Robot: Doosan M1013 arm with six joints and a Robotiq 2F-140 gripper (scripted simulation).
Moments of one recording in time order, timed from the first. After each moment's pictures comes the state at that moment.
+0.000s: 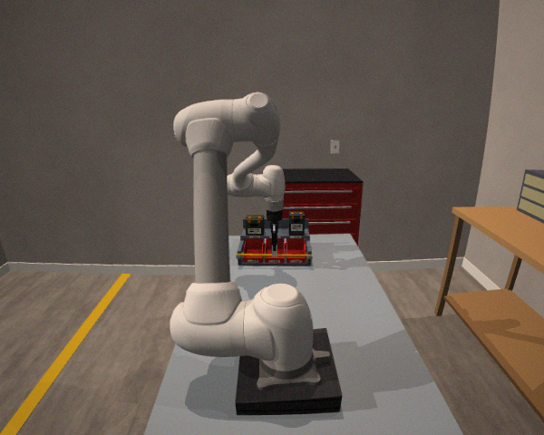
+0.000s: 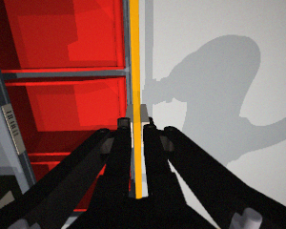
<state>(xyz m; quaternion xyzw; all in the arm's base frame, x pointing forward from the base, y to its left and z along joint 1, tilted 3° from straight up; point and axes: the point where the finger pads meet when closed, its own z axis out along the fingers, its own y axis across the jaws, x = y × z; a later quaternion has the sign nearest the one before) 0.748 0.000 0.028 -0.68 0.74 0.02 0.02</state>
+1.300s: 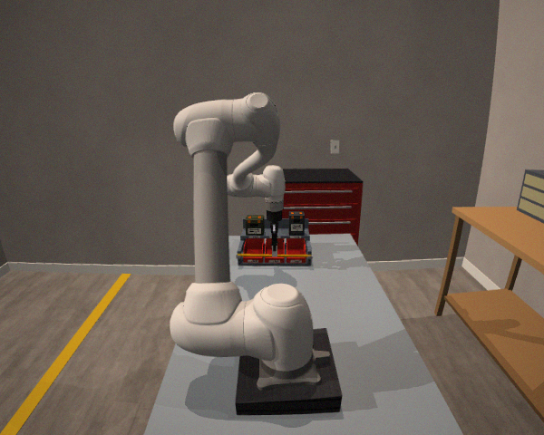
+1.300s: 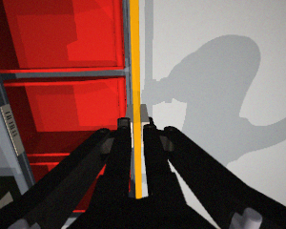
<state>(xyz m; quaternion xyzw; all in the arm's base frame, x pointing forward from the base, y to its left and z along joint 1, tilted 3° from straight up) 0.748 0.000 0.027 -0.68 0.74 0.02 0.02</state>
